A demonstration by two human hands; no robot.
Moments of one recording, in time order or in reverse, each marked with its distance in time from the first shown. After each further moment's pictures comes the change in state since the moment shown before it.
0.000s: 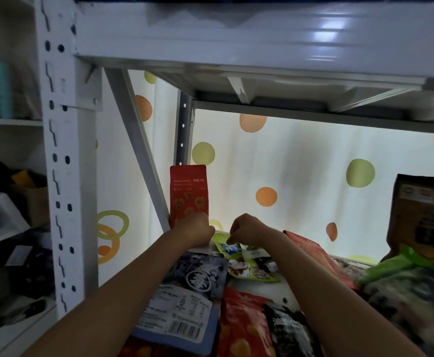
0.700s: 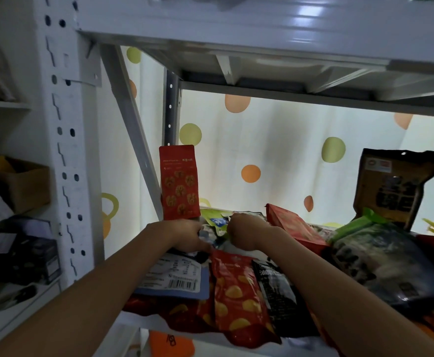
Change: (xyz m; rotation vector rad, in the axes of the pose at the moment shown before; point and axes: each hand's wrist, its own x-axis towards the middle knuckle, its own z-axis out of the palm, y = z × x) left_hand -0.067 -0.013 0.007 0.247 -0.381 0.149; right_hand -0.086 0.004 0.023 -0.613 0.000 -0.166
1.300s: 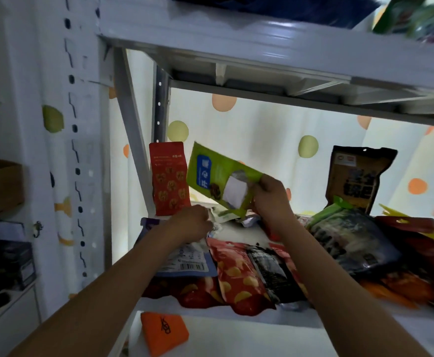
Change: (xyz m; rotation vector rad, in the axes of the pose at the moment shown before) left_hand -0.023 0.014 0.005 -0.237 0.242 0.161; right_hand -0.063 -0.007 -0.043 1.281 0.765 0.265
